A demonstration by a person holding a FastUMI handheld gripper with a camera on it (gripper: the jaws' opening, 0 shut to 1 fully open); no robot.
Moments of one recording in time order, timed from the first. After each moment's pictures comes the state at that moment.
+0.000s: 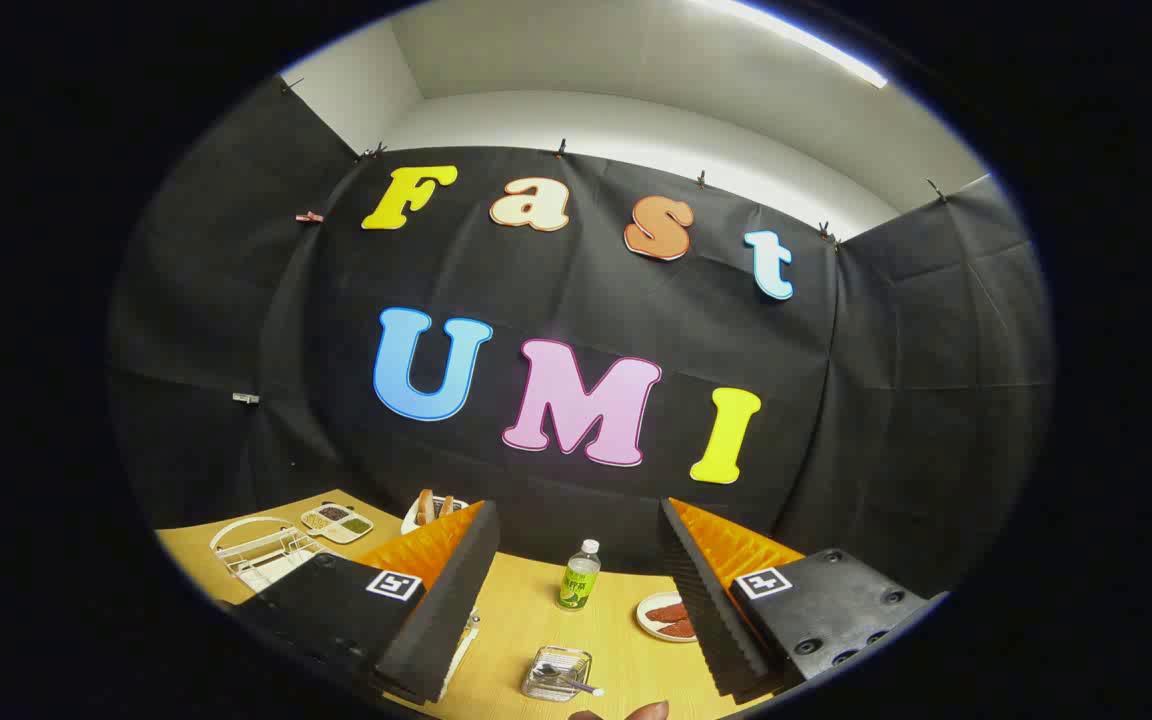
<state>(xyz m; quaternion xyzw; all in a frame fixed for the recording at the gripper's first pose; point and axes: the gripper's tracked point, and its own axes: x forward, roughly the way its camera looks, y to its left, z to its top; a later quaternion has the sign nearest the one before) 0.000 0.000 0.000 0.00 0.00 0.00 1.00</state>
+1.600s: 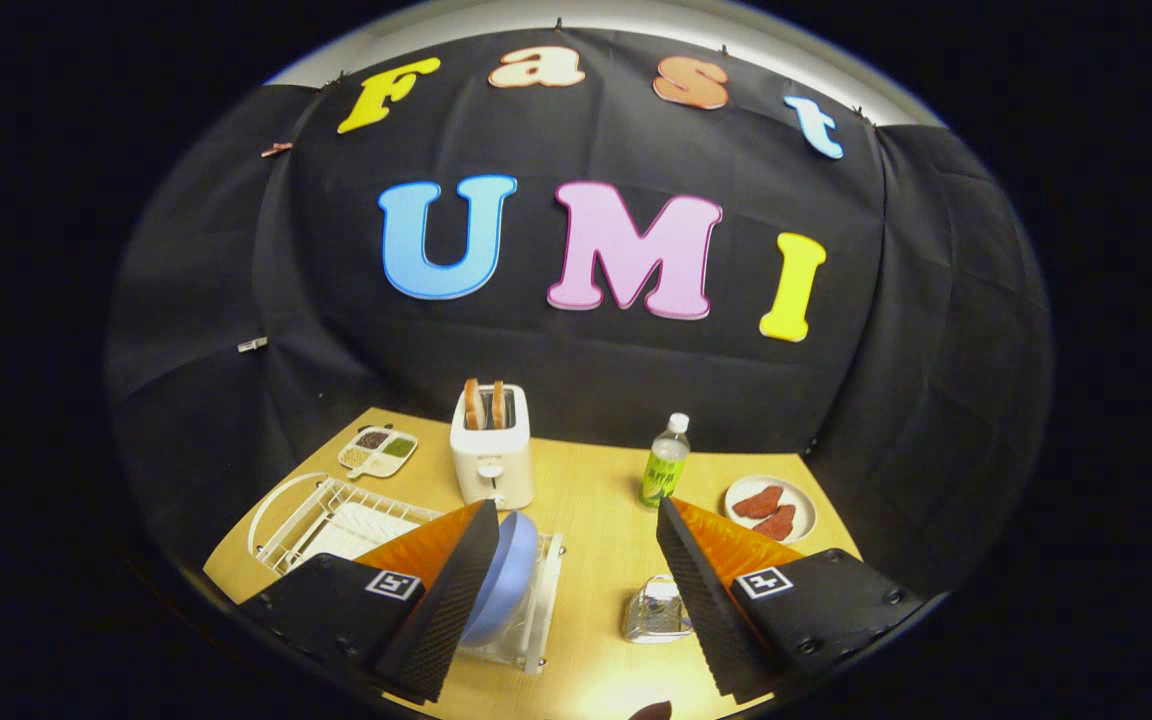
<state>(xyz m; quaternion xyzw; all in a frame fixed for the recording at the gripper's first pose) 0.060 0.112 -0.127 0.06 0.25 0.03 0.97</state>
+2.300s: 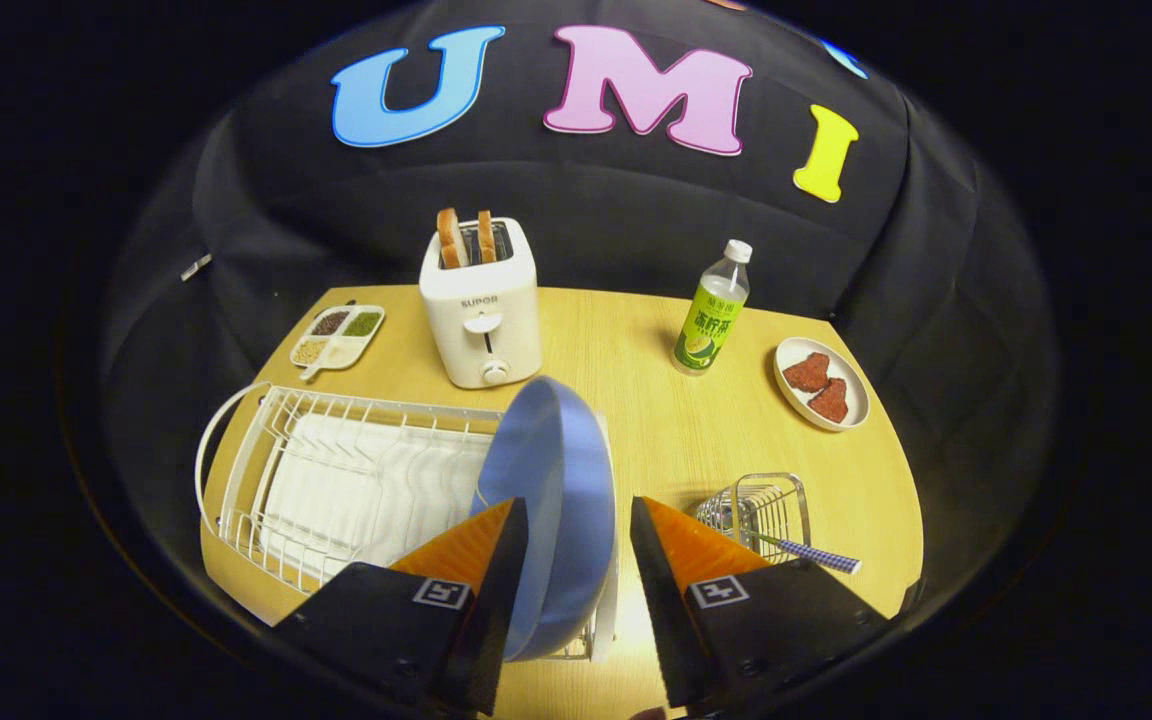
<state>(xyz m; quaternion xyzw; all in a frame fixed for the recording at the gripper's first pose) 0.067 0.171 -0.270 0.06 0.45 0.00 0.89</state>
